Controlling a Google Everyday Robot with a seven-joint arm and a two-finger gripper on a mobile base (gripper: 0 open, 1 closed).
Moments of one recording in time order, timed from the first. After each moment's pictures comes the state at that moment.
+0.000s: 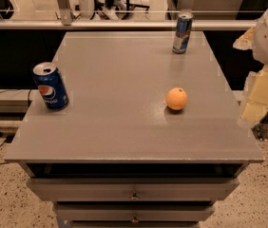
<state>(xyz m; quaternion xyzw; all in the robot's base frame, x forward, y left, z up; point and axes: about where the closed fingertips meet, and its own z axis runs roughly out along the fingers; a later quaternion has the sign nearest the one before) 0.438 -0.217 0.976 -0.60 0.78 -0.03 0.16</state>
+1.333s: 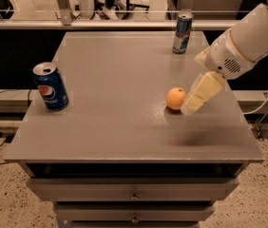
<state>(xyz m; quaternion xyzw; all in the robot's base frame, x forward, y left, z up) 0.525 -0.159 0.904 -0.54 0.79 0.12 0.26</state>
